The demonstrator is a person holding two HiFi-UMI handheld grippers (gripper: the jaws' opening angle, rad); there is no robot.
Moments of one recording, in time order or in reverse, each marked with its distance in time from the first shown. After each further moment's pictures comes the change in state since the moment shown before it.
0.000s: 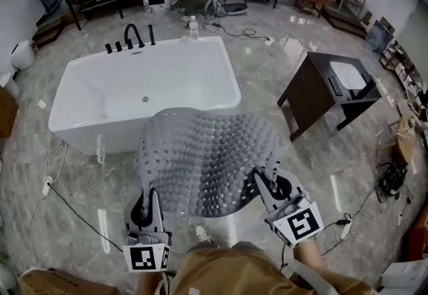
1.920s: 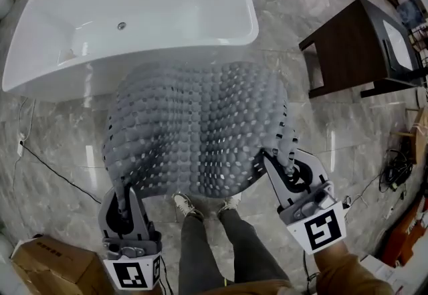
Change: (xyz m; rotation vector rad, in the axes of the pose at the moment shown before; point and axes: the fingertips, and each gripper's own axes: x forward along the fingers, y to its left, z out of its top) left arm 0.091 -0.054 -0.105 0.024 0.144 0.115; right arm 0.090 -0.089 -0.136 -0.062 0.043 0.209
